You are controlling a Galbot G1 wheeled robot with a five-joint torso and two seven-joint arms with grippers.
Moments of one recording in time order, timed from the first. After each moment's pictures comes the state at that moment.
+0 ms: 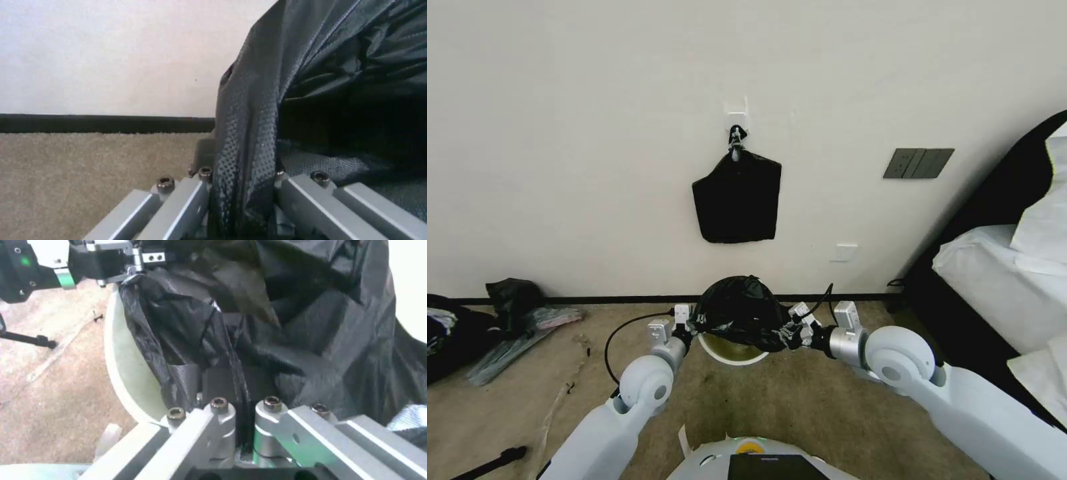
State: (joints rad) left arm 1.29 -1.03 -0.22 -2.13 -0.84 0.43 -0.42; right arm -1.10 0.60 0.16 2.28 1.08 -0.71 0.00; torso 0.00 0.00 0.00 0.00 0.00
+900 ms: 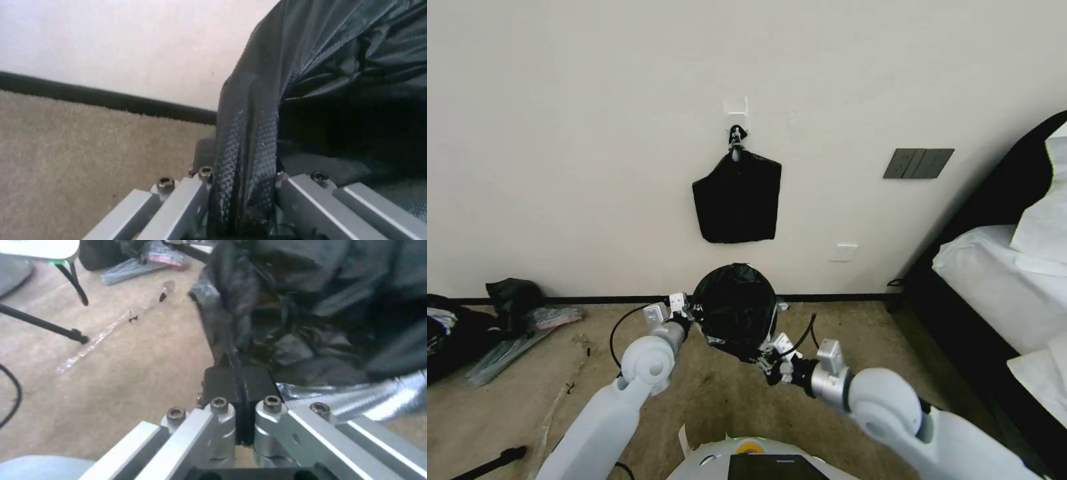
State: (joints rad) left arm 1.18 -1.06 -0.23 -2.12 -1.10 0.51 -0.65; right arm -1.26 0.72 0.04 2.38 0.76 -0.58 -0.04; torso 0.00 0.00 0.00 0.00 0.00
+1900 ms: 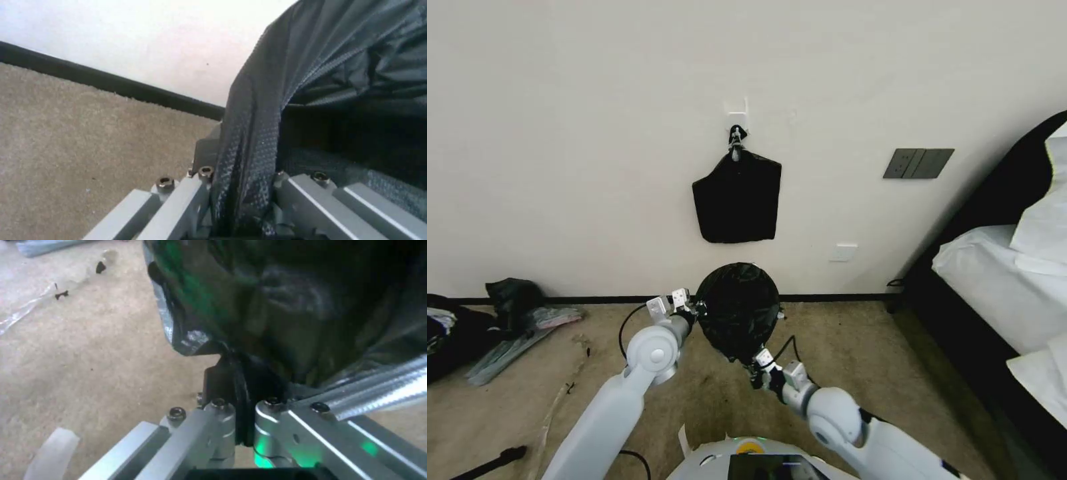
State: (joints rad) left arm 1.11 -1.09 -0.21 -2.11 -1.26 0.51 -0.77; right arm -1.22 0.93 -0.19 2.04 0.48 -0.42 0.07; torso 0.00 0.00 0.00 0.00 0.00
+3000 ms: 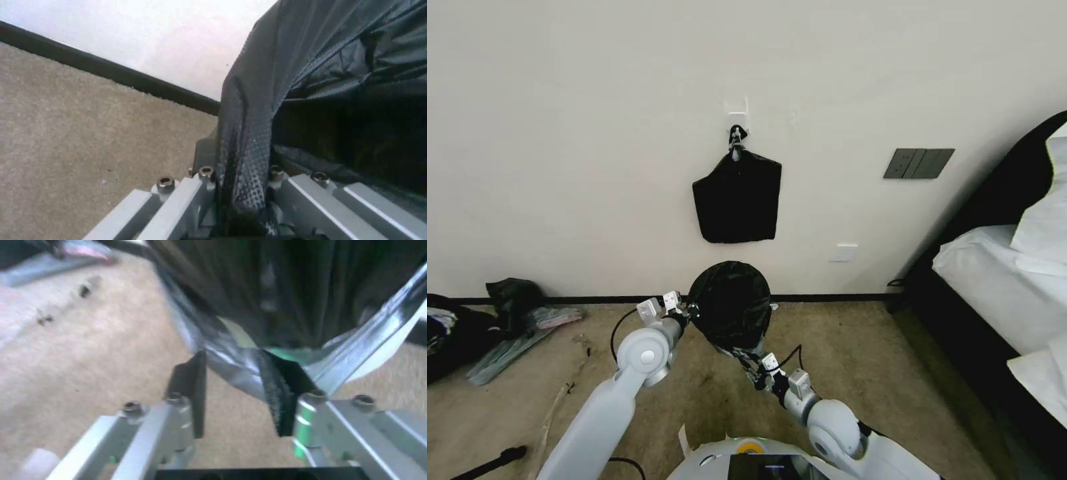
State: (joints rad) left arm 1.15 -1.08 -0.28 -2.11 -1.30 0.51 -0.77; right arm -1.35 0.92 -0.11 2.06 0.43 -0.26 0.08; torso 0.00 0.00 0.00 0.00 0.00
